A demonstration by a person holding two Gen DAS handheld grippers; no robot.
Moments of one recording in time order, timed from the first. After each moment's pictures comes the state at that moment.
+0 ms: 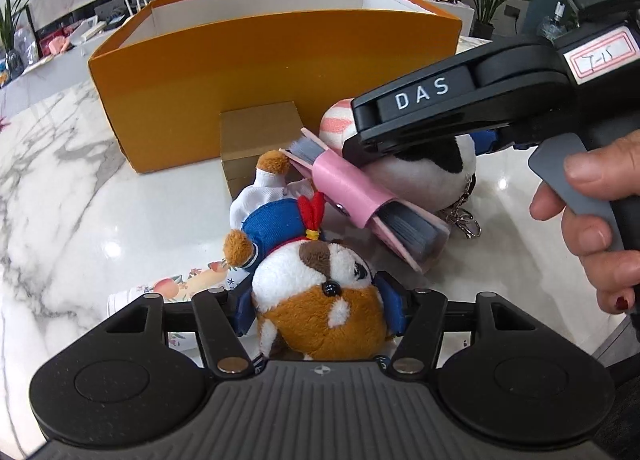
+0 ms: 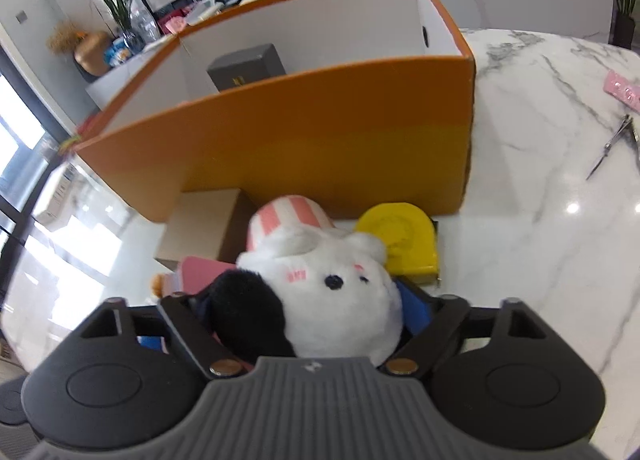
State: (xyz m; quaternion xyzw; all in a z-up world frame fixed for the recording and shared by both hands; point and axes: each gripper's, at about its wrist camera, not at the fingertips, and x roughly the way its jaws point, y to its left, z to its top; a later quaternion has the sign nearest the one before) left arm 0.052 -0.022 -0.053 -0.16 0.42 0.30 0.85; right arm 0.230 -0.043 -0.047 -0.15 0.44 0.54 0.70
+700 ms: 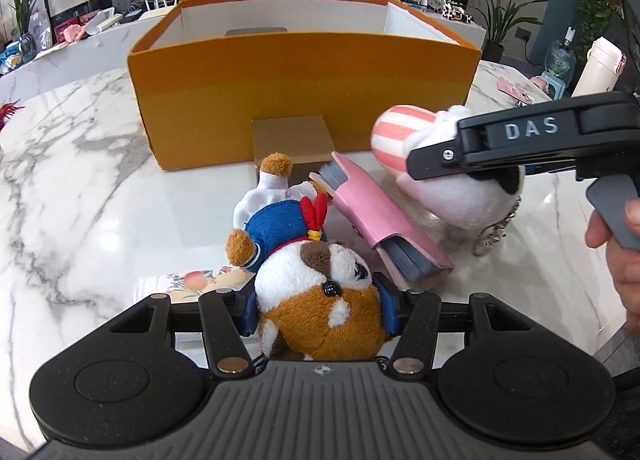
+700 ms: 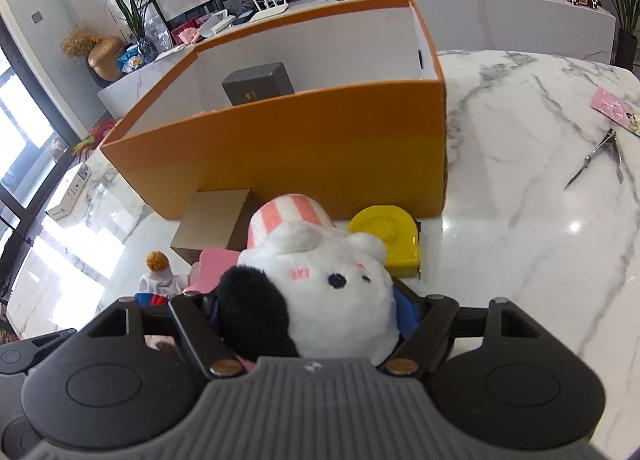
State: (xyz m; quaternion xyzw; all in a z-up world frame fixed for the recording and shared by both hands) left arm 0.033 -0.007 -0.041 -0.19 0.39 0.31 0.85; right arm 0.232 -0.078 -0.026 -0.13 0.42 0.56 0.70
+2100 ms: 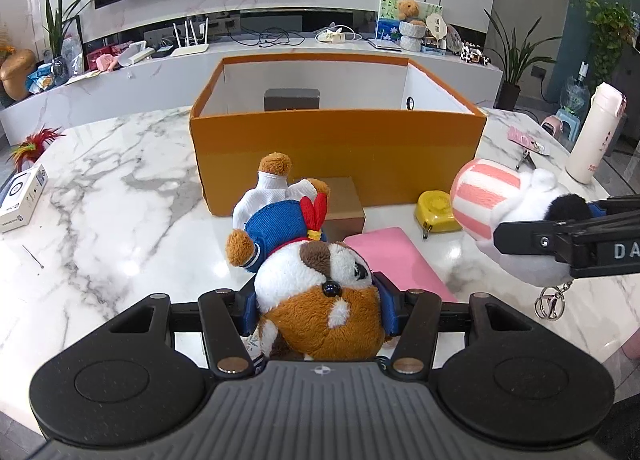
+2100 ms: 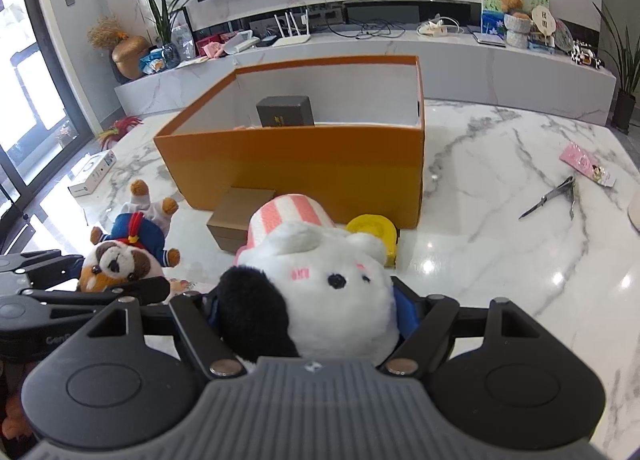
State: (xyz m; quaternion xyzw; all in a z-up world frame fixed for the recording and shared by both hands) left arm 0.012 -0.013 0.000 -0.17 0.34 0.36 0.85; right arm 0.202 -0.142 0.018 -0.15 0.34 0.59 0.72
